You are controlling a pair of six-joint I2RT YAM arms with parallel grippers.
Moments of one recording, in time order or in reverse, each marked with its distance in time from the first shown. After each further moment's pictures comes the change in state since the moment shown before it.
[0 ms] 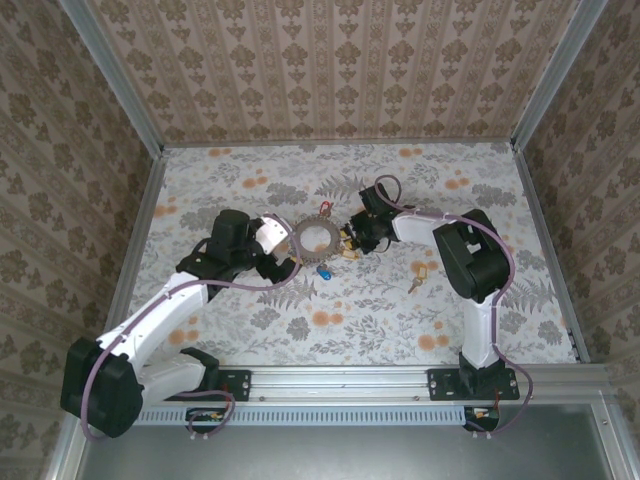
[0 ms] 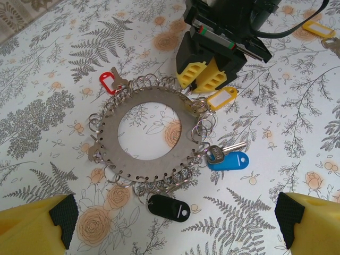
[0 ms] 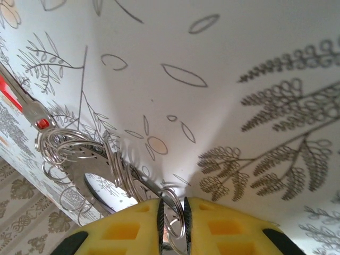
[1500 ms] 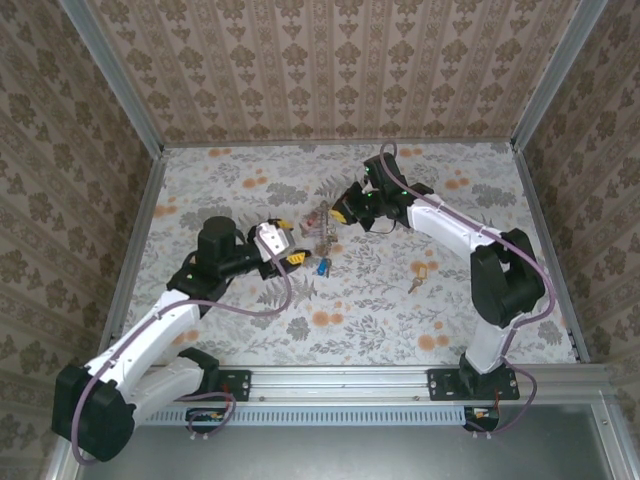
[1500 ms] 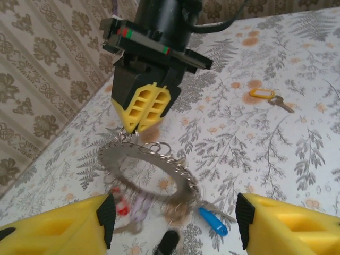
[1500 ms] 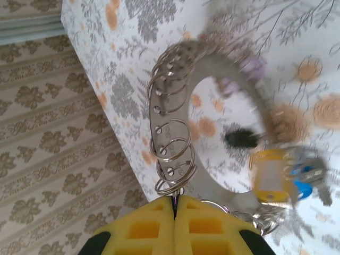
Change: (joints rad) left arm -0.008 -0.132 -0.089 0.256 0.212 0.164; right arm 0.031 -0.251 0.139 -0.196 -0.159 -0.267
